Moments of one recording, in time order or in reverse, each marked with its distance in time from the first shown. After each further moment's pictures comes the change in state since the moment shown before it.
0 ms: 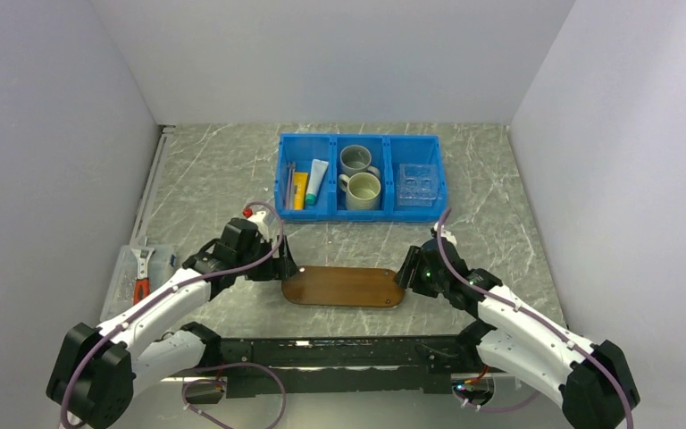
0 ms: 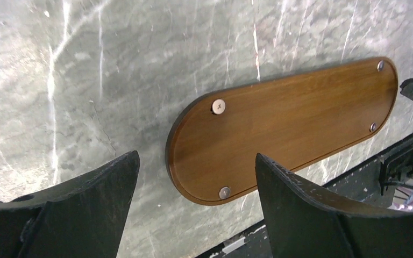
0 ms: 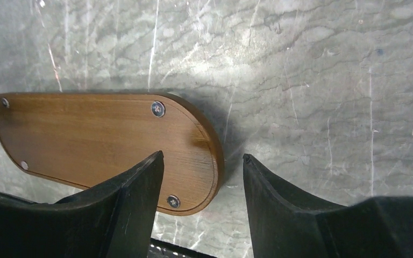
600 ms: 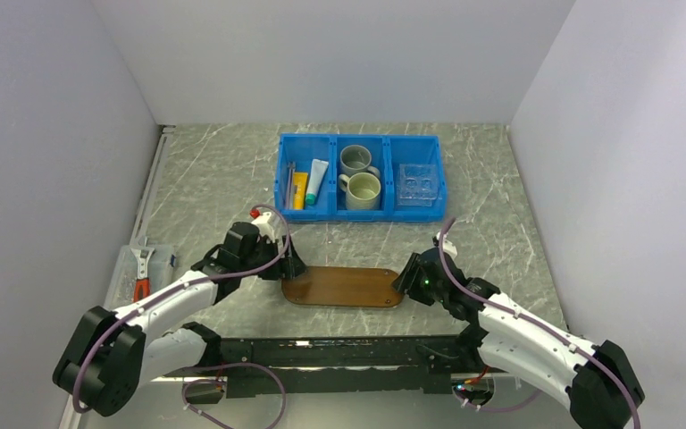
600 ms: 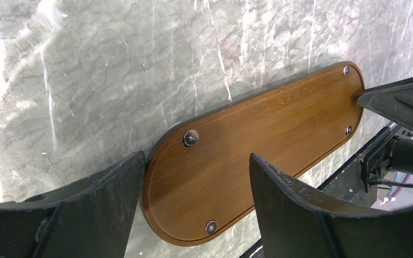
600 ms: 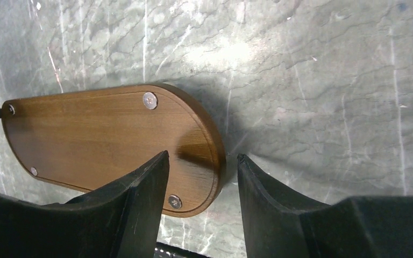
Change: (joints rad) left arm 0.002 0.099 -0.115 0.329 0.126 -0.010; right arm 0.083 -0.027 -0.081 0.059 0.046 0.155
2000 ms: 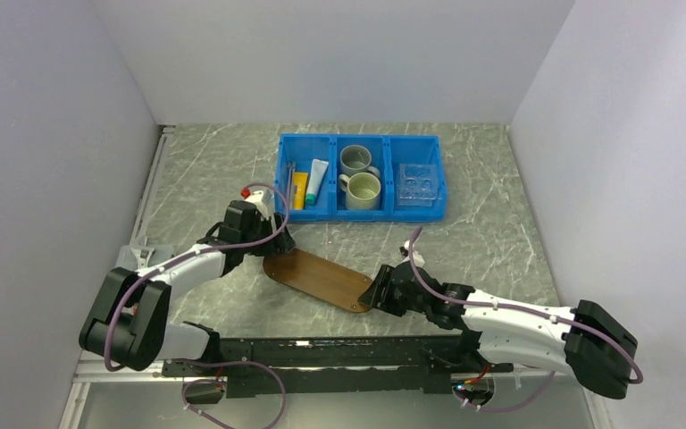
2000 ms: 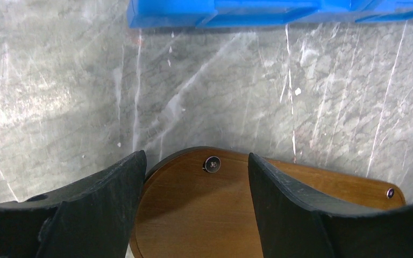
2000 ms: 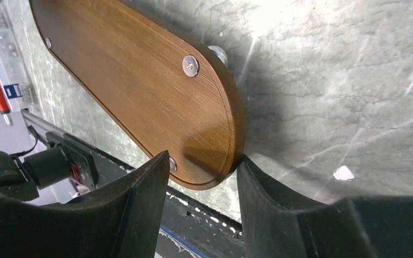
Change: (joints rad) left arm 0.133 0.242 0.161 0.031 -0.137 0.104; right arm 0.313 0.190 -0.008 0.289 -0.039 0.203
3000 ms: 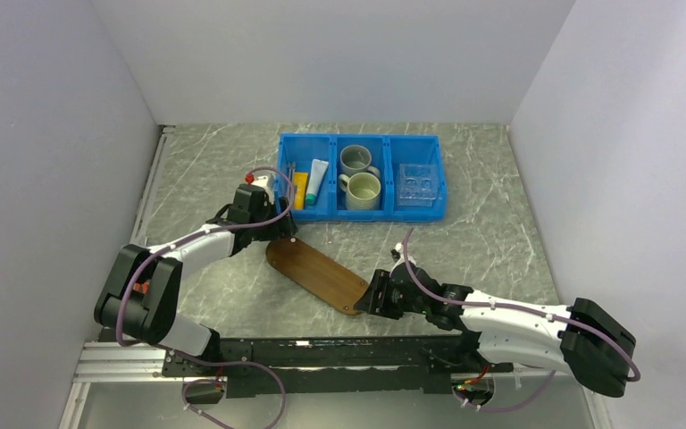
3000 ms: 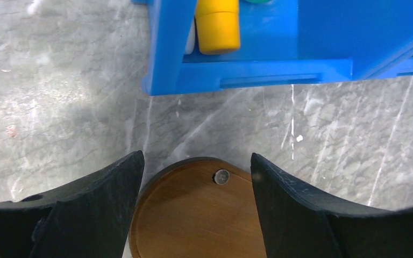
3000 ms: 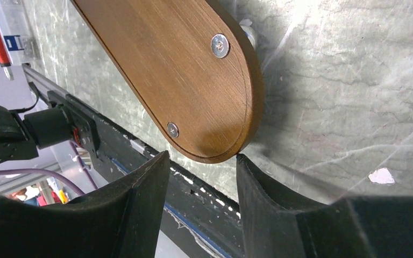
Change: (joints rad) left arm -0.011 0.127 0.163 -0.071 -0.095 -0.018; right arm -0.002 0.000 -0.015 0.048 -0.119 -0.070
